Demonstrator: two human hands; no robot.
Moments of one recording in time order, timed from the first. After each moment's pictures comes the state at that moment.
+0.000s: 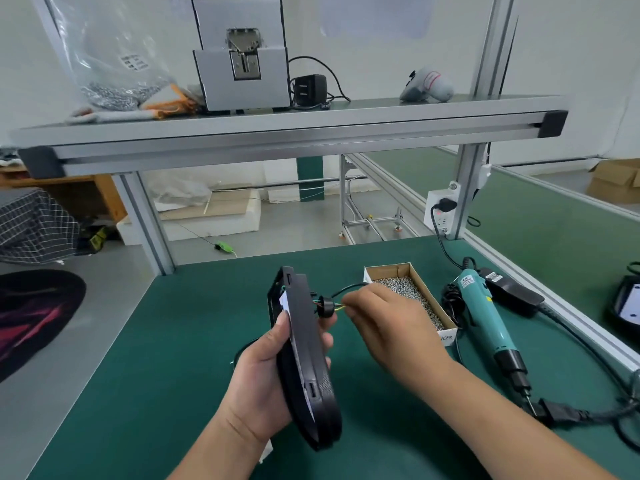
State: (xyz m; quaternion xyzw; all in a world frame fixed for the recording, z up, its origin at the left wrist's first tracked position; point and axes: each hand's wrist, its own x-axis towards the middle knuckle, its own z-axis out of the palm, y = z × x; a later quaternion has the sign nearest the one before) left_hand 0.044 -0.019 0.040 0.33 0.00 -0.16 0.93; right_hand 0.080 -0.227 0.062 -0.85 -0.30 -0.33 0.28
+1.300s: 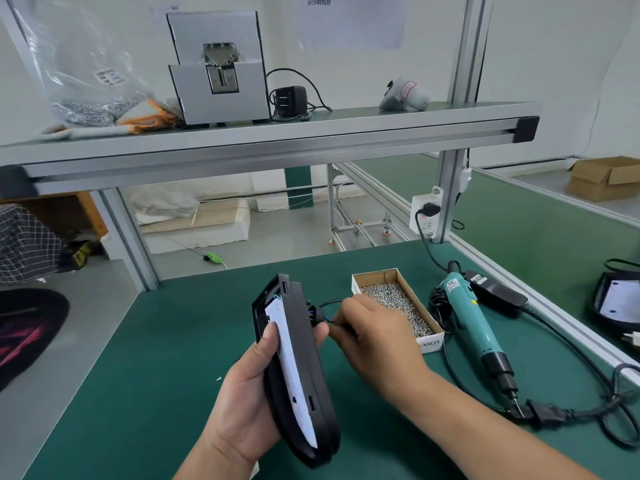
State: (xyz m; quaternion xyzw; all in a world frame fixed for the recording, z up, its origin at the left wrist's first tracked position) left_hand 0.042 -0.018 0.046 0.35 -0.07 -0.19 0.92; right_hand 0.081 -0.216 0.058 -0.85 -0.25 -0.36 0.29
